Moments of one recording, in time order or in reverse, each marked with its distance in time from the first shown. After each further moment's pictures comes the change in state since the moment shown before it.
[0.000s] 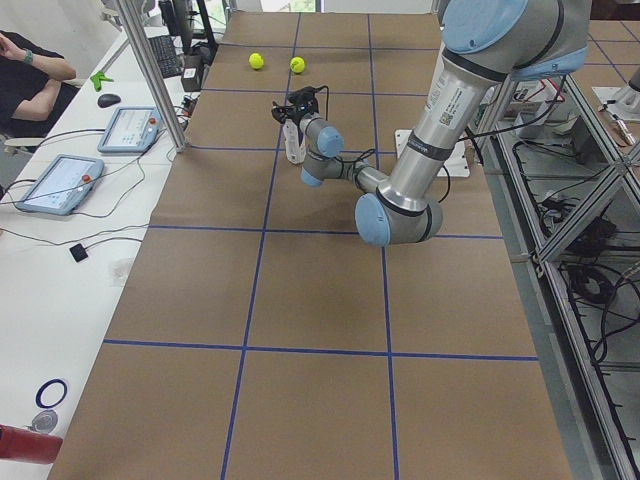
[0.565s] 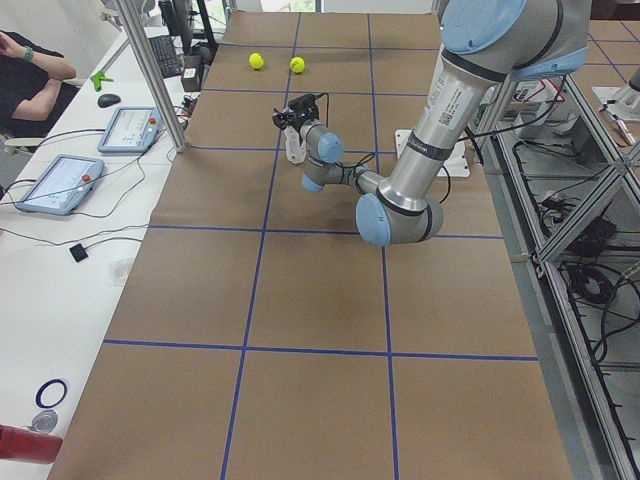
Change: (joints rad) left arm 0.022 -0.006 0.072 -0.075 0.007 0.001; right arm 0.000 0.000 -0.011 0.000 0.009 -0.006
